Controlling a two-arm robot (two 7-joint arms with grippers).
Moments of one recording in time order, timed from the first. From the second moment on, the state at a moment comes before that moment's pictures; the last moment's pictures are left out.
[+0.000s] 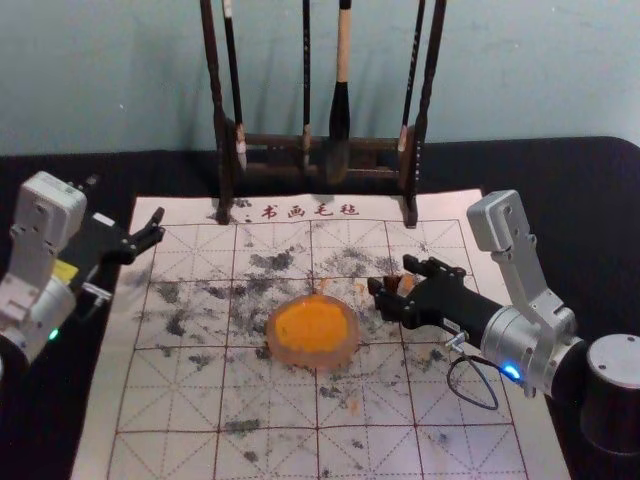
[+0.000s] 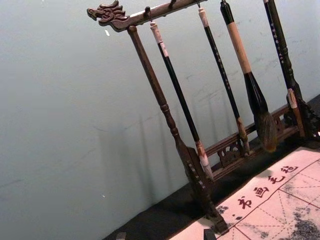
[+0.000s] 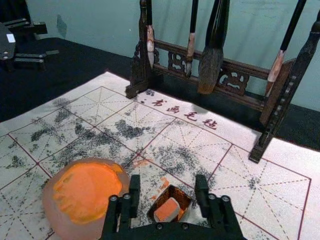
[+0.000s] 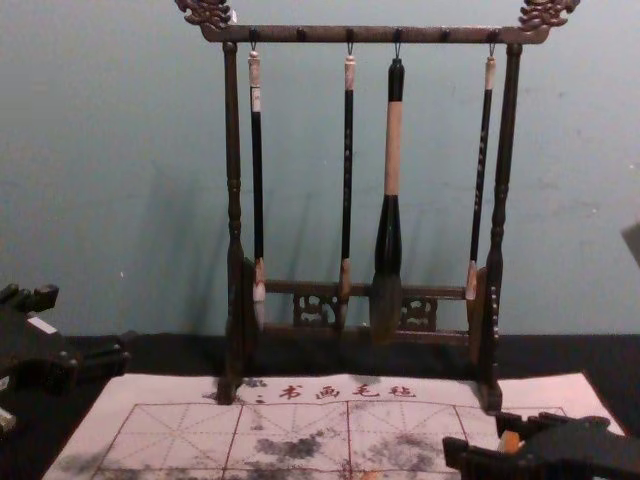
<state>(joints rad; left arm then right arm) -0.20 0.60 0.45 -1.41 -0.25 -0.12 0.03 0.10 0.37 -0.36 -1.54 0.28 0.23 0.32</state>
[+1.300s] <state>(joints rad) -0.20 0.60 0.45 -1.41 -0.25 -0.12 0.03 0.07 0.29 -0.21 -1.46 0.12 -0.12 0.08</state>
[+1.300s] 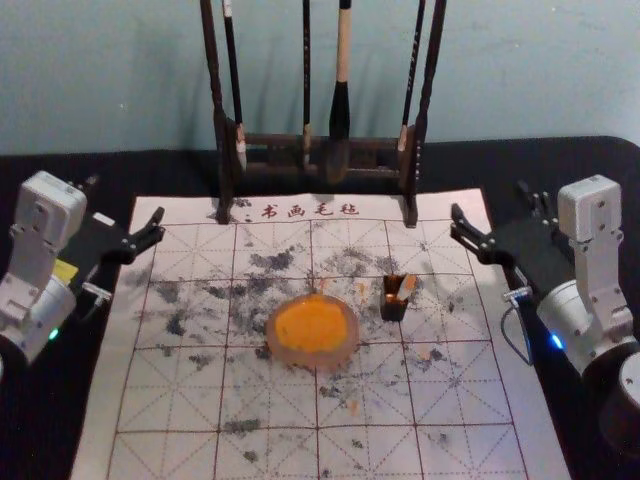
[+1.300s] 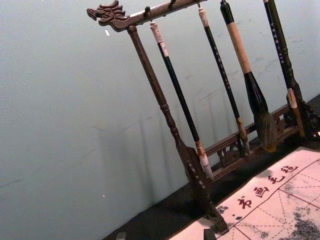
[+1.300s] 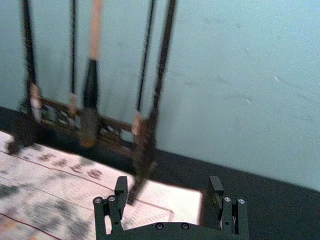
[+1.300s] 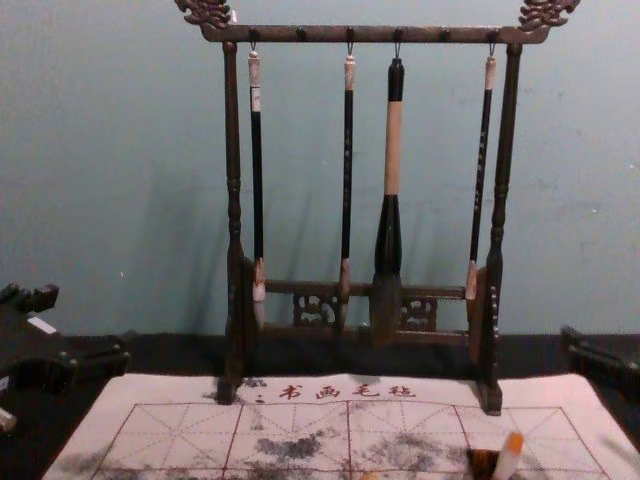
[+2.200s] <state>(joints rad) -0.20 0.60 0.45 -1.41 -0.25 -0.12 0.03 0.08 0.27 -0.19 -1.38 0.11 -0.11 0.08</state>
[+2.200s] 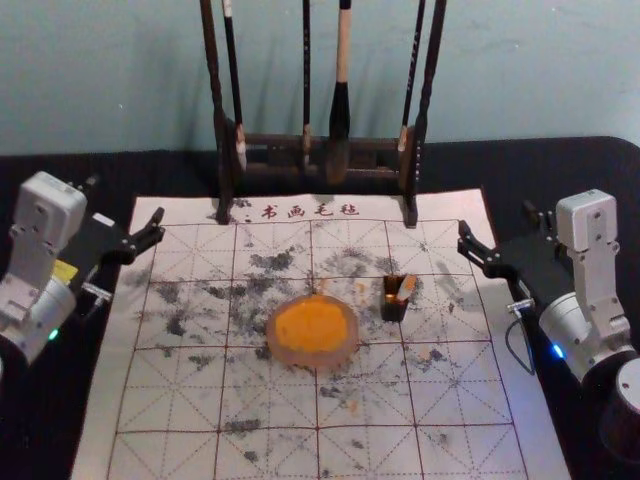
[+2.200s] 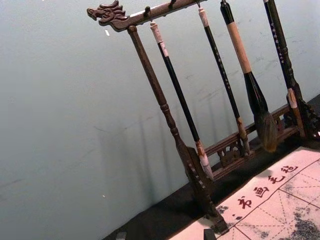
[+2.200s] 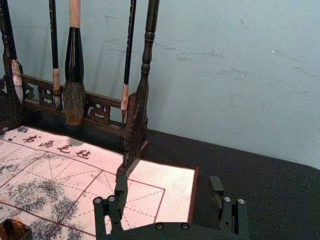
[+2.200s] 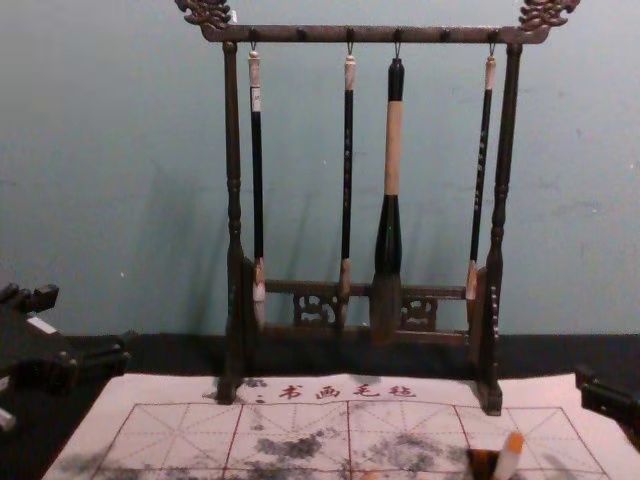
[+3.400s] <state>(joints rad) -0.20 0.60 0.45 -1.41 -0.25 -0.12 0.03 0.08 0.27 -0.19 -1.39 0.11 -0.11 0.08</state>
